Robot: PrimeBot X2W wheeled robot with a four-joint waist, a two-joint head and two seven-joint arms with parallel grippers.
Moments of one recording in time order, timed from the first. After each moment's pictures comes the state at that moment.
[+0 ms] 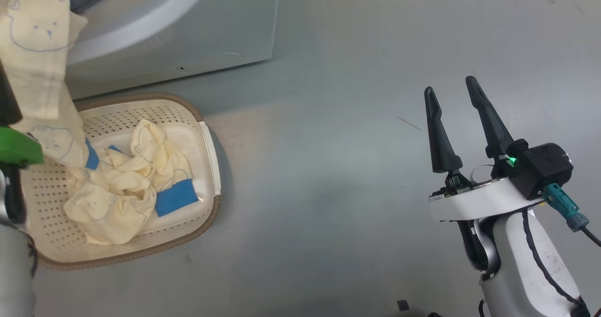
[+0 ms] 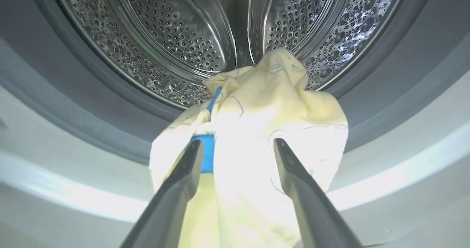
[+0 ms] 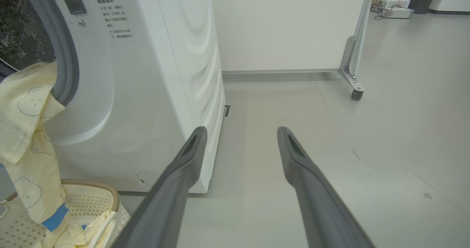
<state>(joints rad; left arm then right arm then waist) -0.63 0.25 0.14 0.52 -0.29 -0.10 -0.26 -0.25 -0.05 0.19 0.04 0.24 0.08 -0.26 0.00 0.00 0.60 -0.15</state>
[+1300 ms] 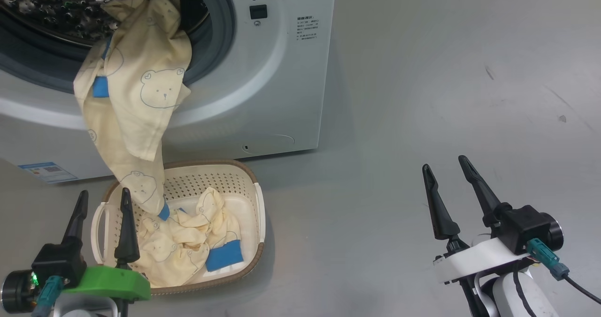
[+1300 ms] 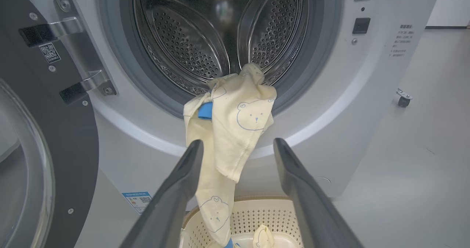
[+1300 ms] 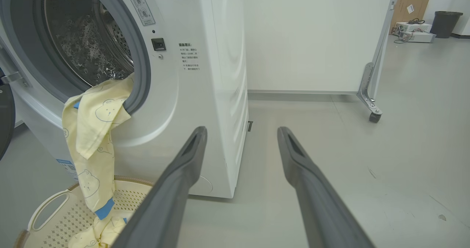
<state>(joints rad) -0.06 0.05 0.05 0.19 -0.22 -0.04 -0.26 -0.05 -0.06 0.18 0.10 0.22 0.09 -0.26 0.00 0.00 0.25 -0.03</state>
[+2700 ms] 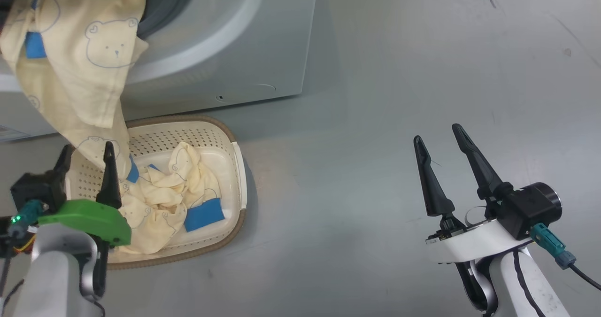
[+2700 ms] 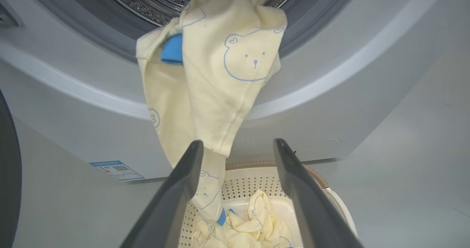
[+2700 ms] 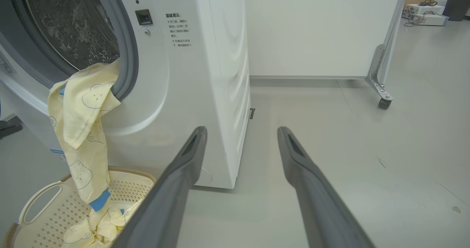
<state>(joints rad) -0.25 0.10 0.03 0.28 -0.26 -0.02 -0.08 -0.09 -0.06 0.21 0.01 0.21 0.10 -0.26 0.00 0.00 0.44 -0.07</state>
